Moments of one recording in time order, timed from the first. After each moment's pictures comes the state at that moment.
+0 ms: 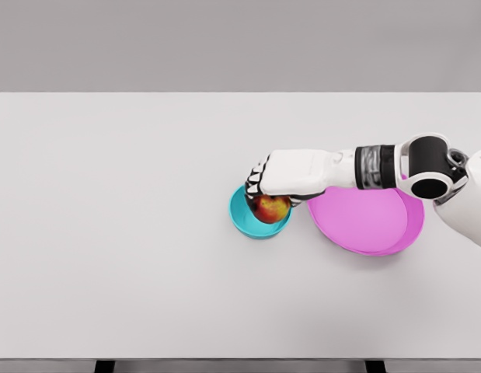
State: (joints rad) left arm 0.02 0.00 0.02 -0.08 -0.10 0.00 0.07; right arm -0.76 -0.63 0.82 -1.59 0.40 -0.61 0.61
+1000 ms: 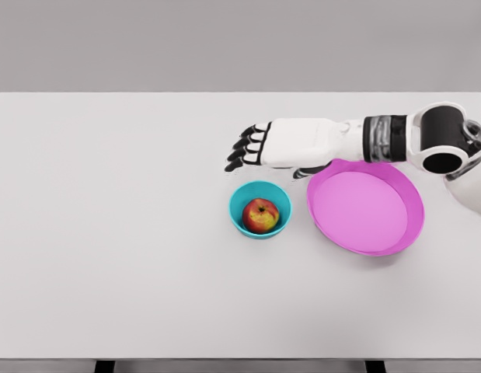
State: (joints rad) left arm 0.02 0.00 0.02 -0.08 -0.10 0.00 0.07; right arm -0.85 -0.65 0.78 -1.61 0.40 -0.61 0.61
